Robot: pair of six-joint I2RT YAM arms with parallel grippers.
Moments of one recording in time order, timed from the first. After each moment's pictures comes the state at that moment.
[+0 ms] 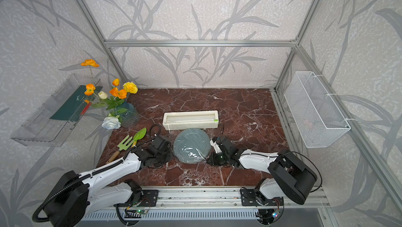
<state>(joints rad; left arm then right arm) -0.61 1.12 0.47 -0.50 -0.06 -1.07 0.76 1.39 0.46 0.03 -0.46 0.76</state>
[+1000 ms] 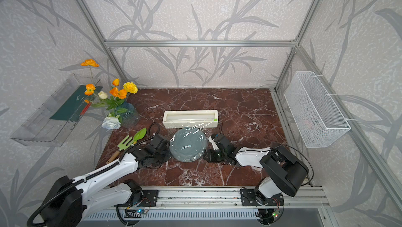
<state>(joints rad) -0.61 1.04 0.55 -0.62 -0.09 -0.98 0.75 1.46 0.49 0.07 -0.35 0.74</state>
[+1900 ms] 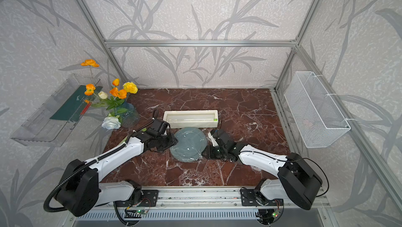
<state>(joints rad) -0.46 1.31 0.74 -0.52 0.12 -0.86 0.79 1.35 0.63 -0.15 -0.36 0.79</state>
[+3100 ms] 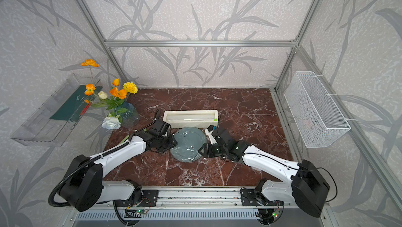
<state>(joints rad) -0.45 1.33 0.73 -0.54 0.11 -0.82 0.84 1.29 0.71 -0.21 -0.35 0.74</state>
